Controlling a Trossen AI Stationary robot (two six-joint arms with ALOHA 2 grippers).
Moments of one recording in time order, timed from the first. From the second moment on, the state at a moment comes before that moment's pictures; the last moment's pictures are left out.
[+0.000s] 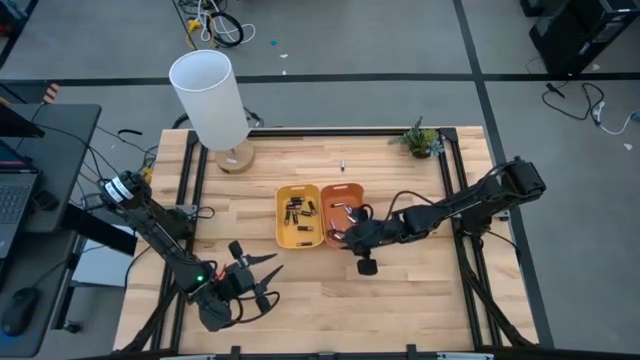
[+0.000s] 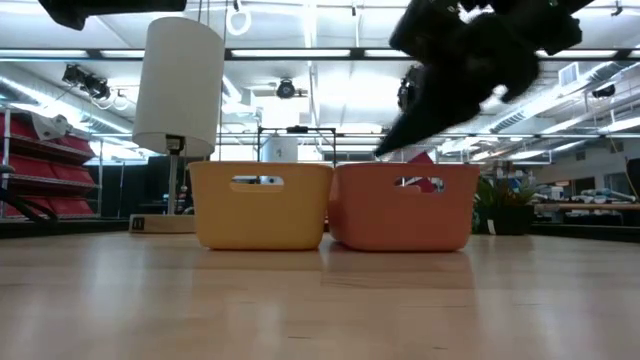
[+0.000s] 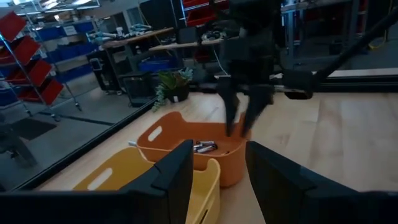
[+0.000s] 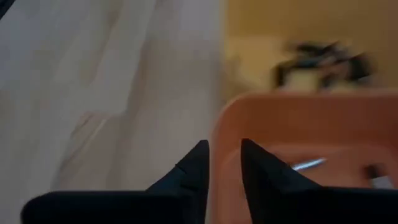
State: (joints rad) left arm -0.88 1.54 0.78 0.27 -1.40 -0.35; right arm 0.23 1.56 0.81 0.01 0.15 0.10
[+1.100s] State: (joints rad) left arm -0.09 1.10 0.78 -0.15 -0.62 -0.07; right arm -0.70 1.93 1.50 -0.65 -0.17 0.27
